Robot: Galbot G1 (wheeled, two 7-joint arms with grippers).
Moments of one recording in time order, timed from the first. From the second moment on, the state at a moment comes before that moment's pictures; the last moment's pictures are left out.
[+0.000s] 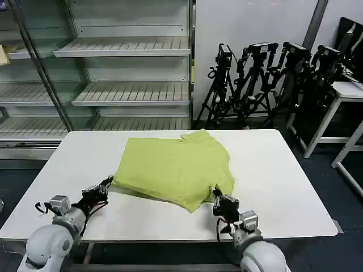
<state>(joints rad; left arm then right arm) 1.20 -1.09 -0.61 -1.86 -0.62 0.49 0.09 -1.14 1.20 0.23 2.00 0.32 -0.47 0.14</state>
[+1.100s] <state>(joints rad) 0.99 -1.12 -0.50 -1.66 -0.57 0.48 0.09 -0.92 1.24 0.21 1.72 0.27 -0.37 0.03</state>
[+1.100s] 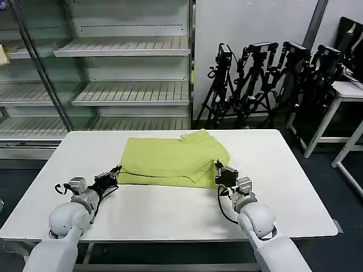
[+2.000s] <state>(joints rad) 1.02 -1.09 -0.51 -1.71 -0.54 0.47 0.08 -0.96 1.23 0.24 1.71 0.26 -0.39 0.08</state>
